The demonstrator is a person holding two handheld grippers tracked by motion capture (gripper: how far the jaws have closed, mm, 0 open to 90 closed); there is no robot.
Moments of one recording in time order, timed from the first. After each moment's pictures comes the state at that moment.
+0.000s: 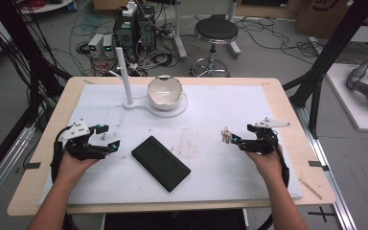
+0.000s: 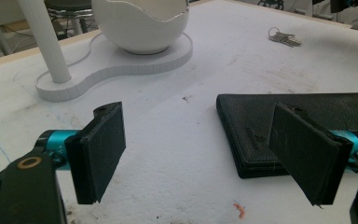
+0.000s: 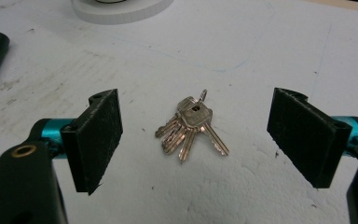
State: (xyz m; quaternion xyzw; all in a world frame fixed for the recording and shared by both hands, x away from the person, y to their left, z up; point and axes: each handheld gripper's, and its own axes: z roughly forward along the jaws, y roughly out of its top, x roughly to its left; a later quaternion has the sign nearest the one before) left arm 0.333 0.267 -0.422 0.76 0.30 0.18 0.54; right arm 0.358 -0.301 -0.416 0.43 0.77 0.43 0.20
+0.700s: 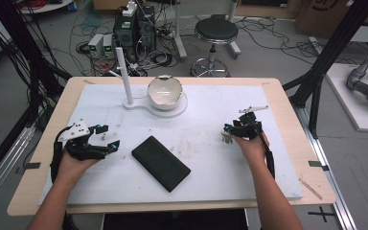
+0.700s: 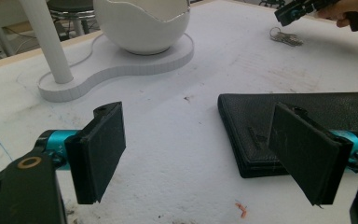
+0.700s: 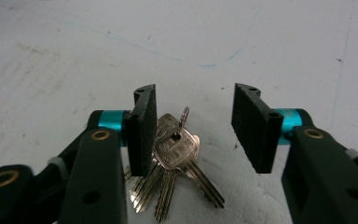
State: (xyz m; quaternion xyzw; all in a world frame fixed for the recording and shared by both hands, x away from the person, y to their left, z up) left arm 0.332 0.267 -0.423 0.76 0.30 0.19 0.54; right arm 0.417 -0.273 -0.428 0.48 0.78 0.35 0.17
